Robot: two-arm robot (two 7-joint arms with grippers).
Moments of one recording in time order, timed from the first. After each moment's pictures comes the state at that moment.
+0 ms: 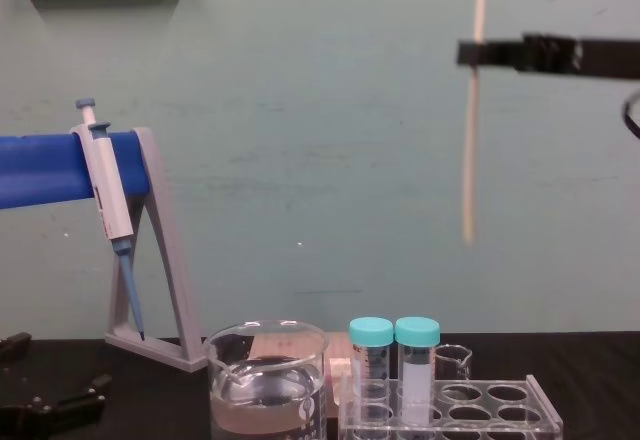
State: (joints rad) left arm -0.20 0.60 0.45 -1.41 -0.25 -0.12 0.03; right arm 0.74 0.51 -0.47 -1.26 0.75 0.10 0.69
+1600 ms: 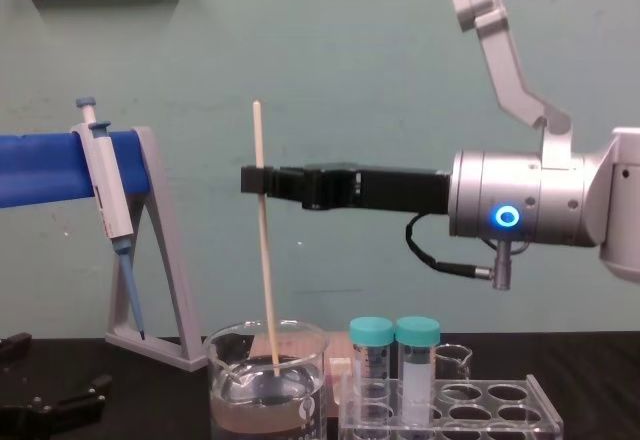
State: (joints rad) left arm -0.20 0.60 0.45 -1.41 -0.25 -0.12 0.03; right arm 0.87 0.20 -0.68 -0.87 0.66 -0.04 0.92
